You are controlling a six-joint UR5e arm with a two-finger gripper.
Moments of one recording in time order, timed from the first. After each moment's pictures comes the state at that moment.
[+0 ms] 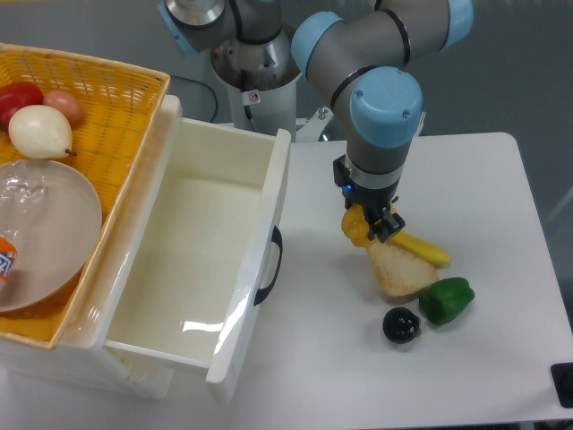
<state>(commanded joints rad) 2.57 -1.86 -1.48 -1.40 1.56 1.49</state>
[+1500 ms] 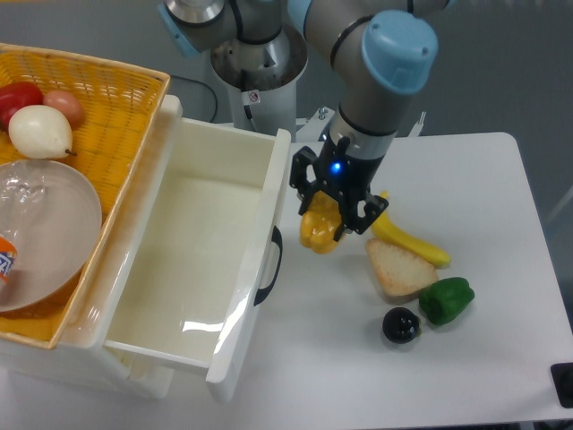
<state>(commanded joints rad) 2.60 -1.74 -1.43 -1.47 1.17 1.09</state>
